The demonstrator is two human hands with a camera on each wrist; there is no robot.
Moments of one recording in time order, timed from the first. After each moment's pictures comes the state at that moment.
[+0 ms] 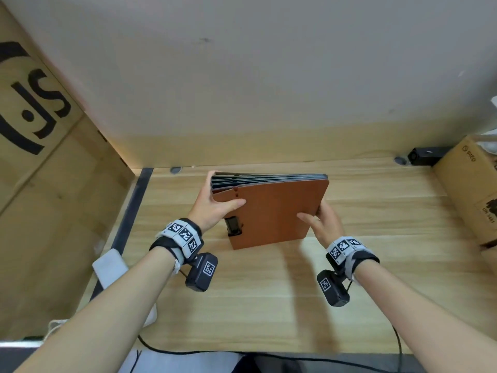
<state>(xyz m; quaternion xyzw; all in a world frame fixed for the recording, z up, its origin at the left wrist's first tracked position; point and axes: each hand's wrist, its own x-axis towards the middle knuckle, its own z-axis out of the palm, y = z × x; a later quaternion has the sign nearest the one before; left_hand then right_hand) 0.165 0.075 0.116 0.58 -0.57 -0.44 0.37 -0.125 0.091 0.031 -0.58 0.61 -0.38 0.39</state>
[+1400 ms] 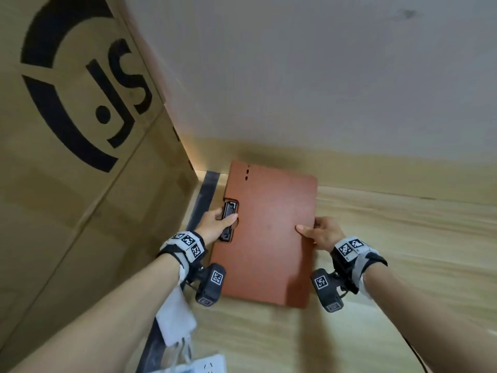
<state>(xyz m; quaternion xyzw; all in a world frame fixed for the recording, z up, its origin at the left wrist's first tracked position) 0.437 -0.065 -0.009 0.72 -0.43 -0.50 0.23 0.140 -0.101 -0.048 -0.47 0.64 -0.20 0.58</state>
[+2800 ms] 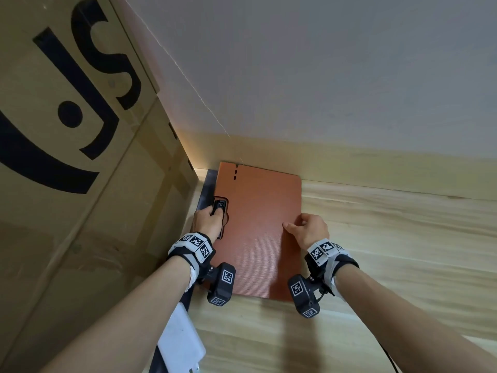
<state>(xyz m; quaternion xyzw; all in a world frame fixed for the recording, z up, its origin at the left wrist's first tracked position) 0.465 -0.109 -0.051 0.81 -0.33 -0.40 0.26 0.223 -0.129 -0.082 -0.52 0.75 -0.13 0.38</state>
